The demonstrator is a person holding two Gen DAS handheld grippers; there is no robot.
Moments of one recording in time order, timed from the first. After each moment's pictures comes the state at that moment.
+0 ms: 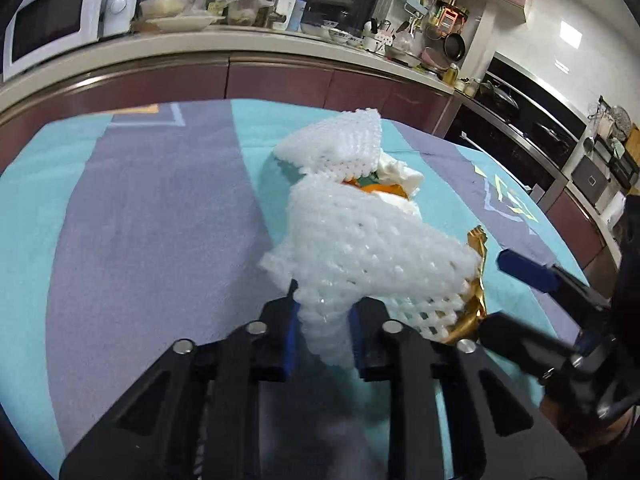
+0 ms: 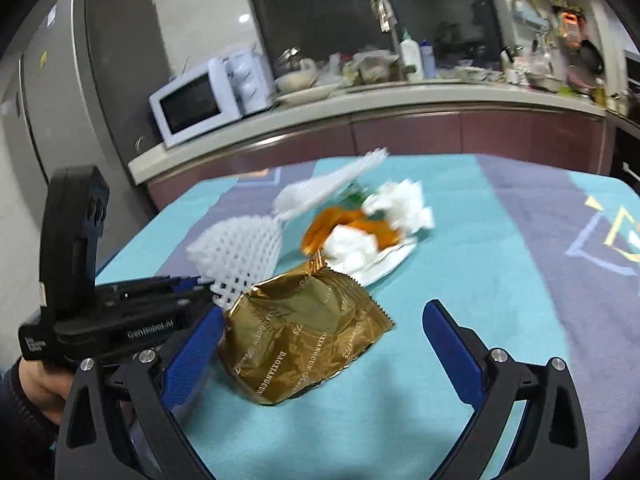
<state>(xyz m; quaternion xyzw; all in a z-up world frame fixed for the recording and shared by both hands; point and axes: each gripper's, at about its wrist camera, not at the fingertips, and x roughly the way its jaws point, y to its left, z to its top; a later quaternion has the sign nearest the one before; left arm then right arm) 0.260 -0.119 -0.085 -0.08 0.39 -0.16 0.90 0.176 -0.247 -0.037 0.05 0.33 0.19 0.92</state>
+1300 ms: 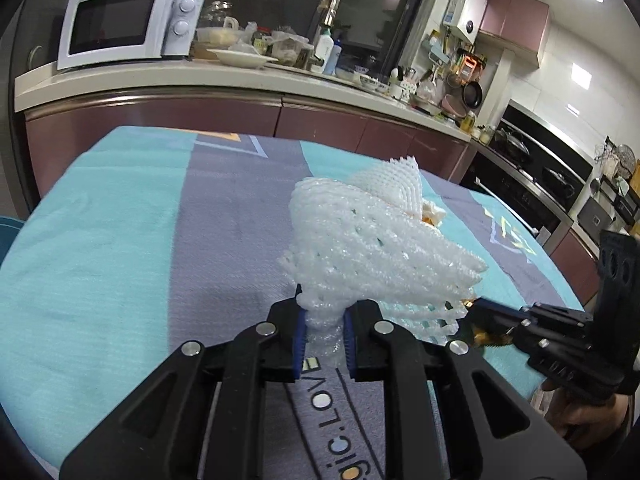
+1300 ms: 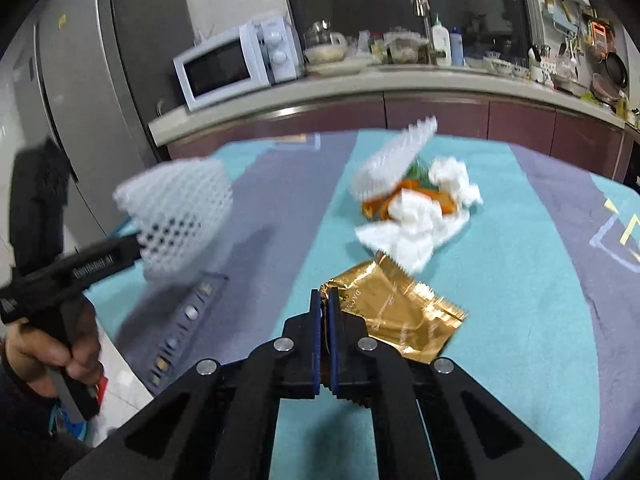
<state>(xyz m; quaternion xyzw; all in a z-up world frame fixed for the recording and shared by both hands) 0.183 -0.027 -0.050 -0.12 0.32 -0.12 0.93 0.144 -0.202 -0.033 0.01 0.35 0.21 0.91</state>
